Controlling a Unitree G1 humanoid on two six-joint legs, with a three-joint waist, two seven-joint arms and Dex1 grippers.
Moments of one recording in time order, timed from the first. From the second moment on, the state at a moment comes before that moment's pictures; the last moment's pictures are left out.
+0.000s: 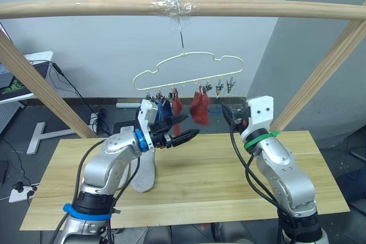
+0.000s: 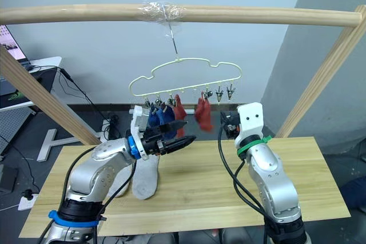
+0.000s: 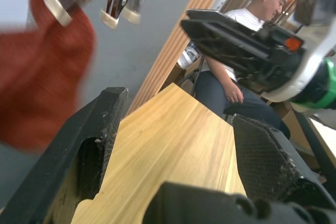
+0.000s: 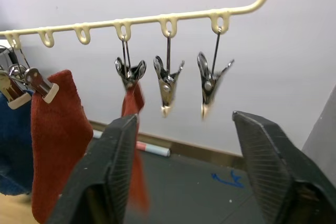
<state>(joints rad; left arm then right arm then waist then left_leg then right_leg) -0.29 0.44 -0.03 -0.20 -0.53 0.50 -0.88 -0.19 -0.13 0.14 -0.50 0.10 0.54 0.05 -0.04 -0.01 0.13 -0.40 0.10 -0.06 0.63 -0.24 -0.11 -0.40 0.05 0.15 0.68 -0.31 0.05</state>
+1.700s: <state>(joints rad) -0.28 0.48 0.00 -0.24 -0.55 0.53 -0.88 -0.42 0.05 0.08 -0.09 0.03 0.39 0.01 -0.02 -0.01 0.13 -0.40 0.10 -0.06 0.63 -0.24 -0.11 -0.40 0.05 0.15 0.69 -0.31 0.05</state>
